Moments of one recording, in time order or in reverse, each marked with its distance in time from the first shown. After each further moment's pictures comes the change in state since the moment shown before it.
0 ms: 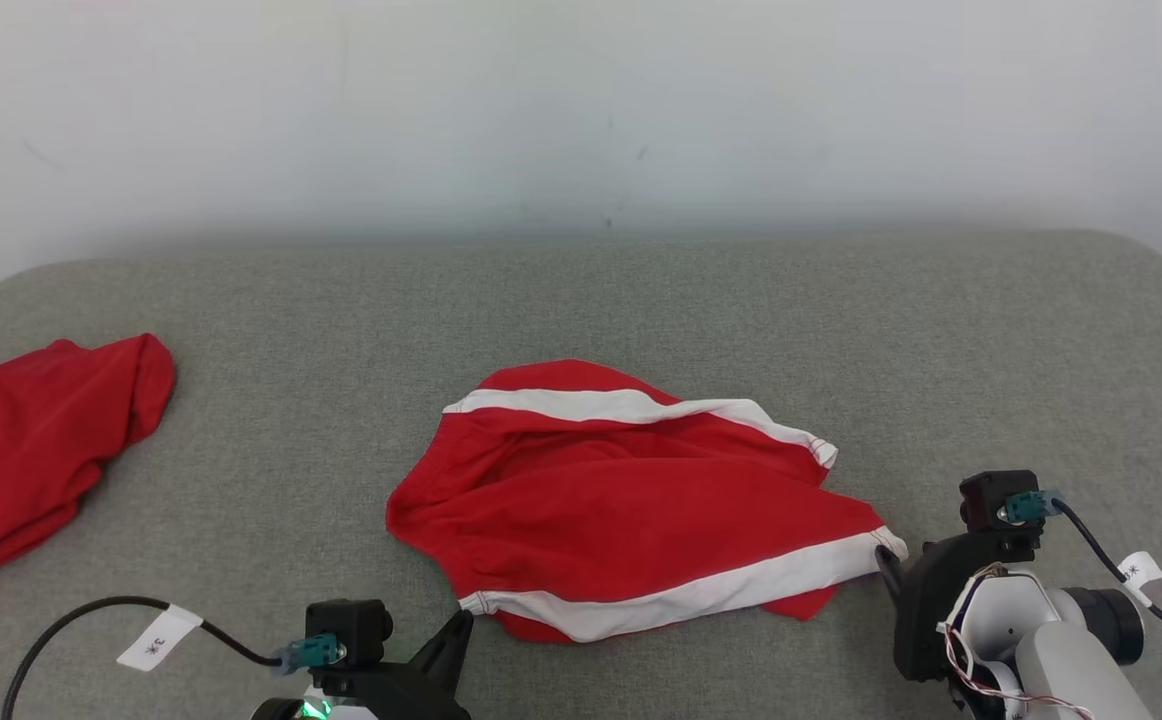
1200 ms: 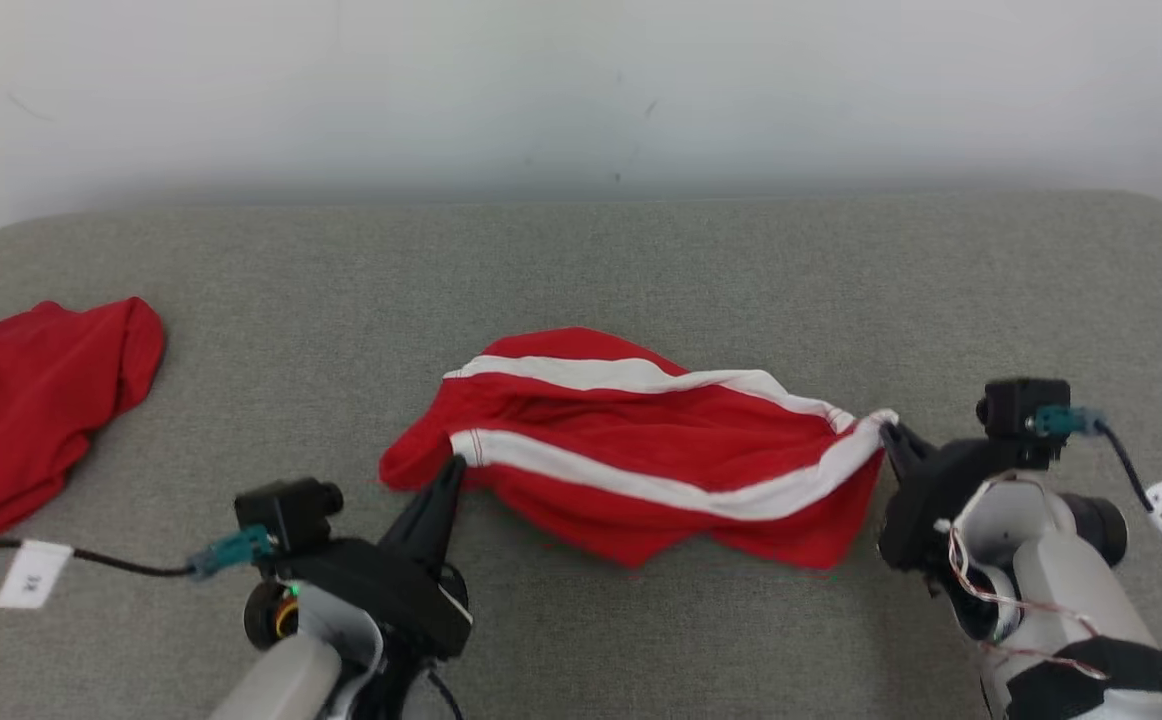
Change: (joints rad) left arm -0.063 0.001 0.103 -0.159 -0.109 -0.017 -0.043; right arm -0.123 0.017 -0.014 0.044 0.068 0.000 -0.131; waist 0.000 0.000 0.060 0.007
